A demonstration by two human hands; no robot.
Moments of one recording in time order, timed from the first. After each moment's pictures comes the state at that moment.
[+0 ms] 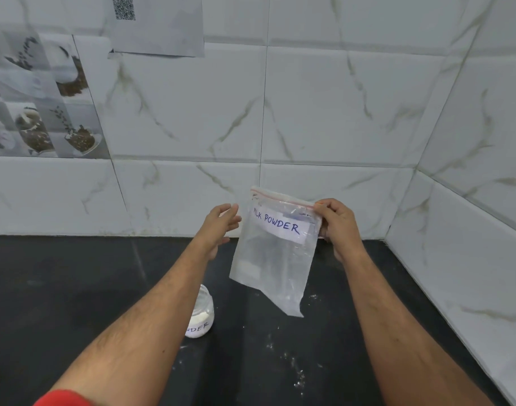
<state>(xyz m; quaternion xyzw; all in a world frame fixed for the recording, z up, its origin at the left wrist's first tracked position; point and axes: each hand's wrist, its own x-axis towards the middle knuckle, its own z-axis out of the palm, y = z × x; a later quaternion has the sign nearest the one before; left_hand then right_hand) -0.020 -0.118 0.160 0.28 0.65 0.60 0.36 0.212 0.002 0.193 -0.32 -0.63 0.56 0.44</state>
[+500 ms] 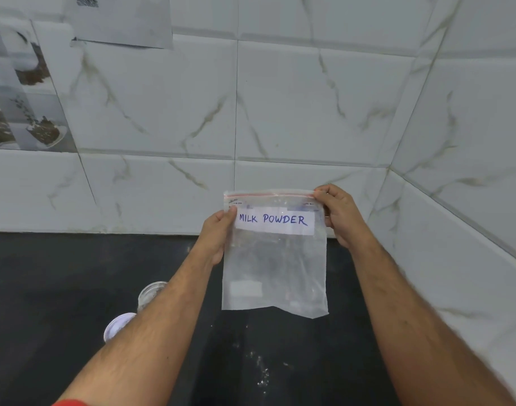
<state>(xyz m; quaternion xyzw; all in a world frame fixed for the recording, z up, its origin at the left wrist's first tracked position) 0.047 -0.075 0.143 0.25 0.53 0.71 0.39 0.267 0.051 0.219 -0.29 -0.65 0.57 0.40</state>
